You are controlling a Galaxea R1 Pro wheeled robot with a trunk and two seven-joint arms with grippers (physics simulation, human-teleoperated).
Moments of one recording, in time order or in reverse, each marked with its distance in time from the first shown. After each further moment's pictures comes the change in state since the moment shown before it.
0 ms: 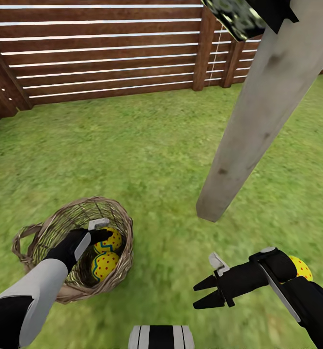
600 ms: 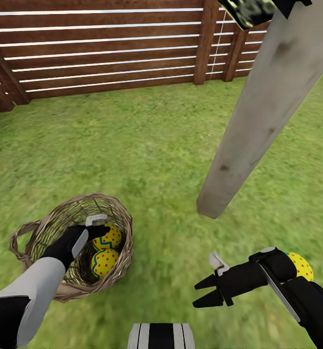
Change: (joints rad) left arm -0.001 0.016 0.000 -0.047 0.000 0.000 0.002; right arm 0.000 0.001 -0.002 0.001 0.017 0.000 -0.033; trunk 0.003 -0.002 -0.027
